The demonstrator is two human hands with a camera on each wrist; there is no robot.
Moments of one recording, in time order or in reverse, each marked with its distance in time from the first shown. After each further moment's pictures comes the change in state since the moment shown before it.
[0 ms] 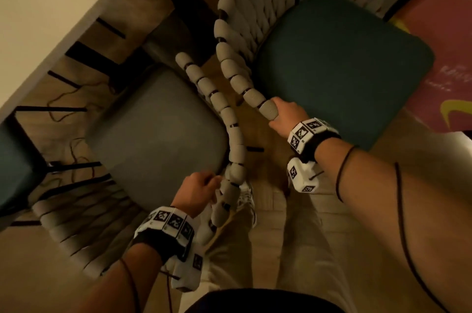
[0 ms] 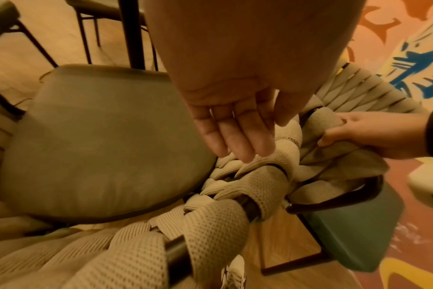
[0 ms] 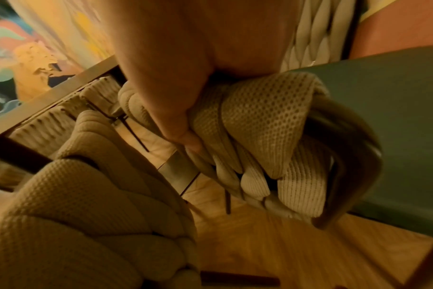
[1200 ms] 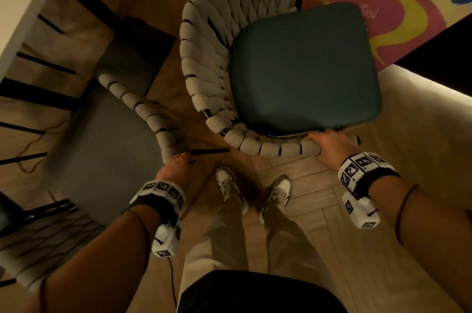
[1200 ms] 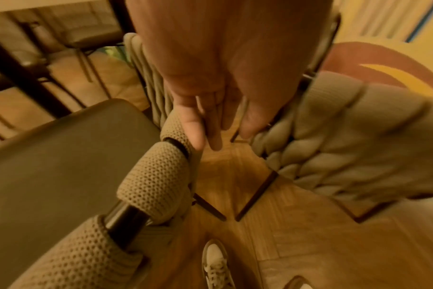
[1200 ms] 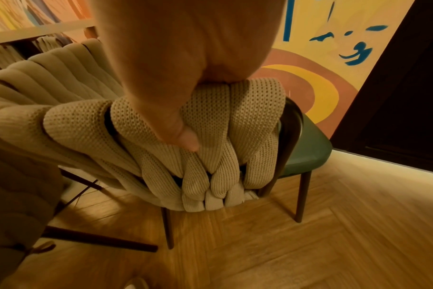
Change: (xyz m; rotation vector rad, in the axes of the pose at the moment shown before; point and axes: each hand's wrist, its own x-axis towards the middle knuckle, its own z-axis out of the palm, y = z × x) left_hand -0.016 0.015 0.076 0.760 0.063 0.134; right_hand -0.245 0.197 0.057 -0.215 0.176 0.246
